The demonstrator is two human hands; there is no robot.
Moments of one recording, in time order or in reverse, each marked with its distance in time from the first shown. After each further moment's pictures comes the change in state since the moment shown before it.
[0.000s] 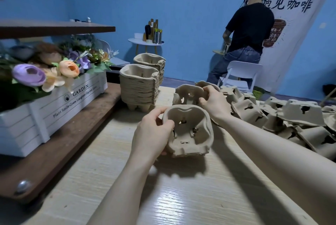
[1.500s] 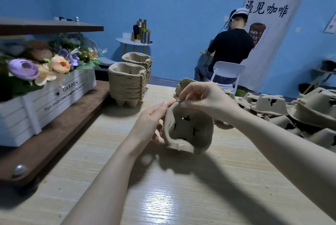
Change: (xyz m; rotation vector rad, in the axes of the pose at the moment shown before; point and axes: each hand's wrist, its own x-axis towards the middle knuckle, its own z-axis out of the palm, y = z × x) left_hand -0.007 0.007 0.007 -0.210 -0.359 0.053; right_hand -0.083 -0.040 -0.099 0.380 -0.342 -0.364
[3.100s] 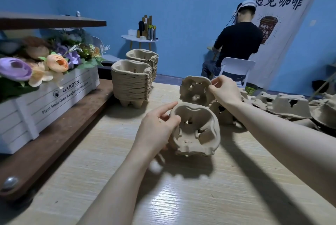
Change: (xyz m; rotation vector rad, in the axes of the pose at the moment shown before) left_hand 0.012 -0.016 0.002 0.163 0.236 0.009; right_hand 0.075 0.108 -0.006 -0.360 0.469 0.398
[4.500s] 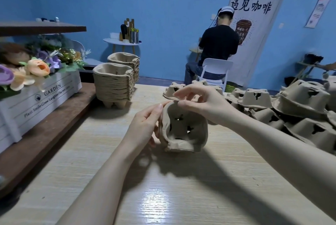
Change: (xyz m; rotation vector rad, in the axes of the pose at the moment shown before) left_hand -0.016 0.016 0.011 -0.098 -0.183 0.101; right_hand -0.111 -0.043 -0.082 0.341 -0.374 -0.396
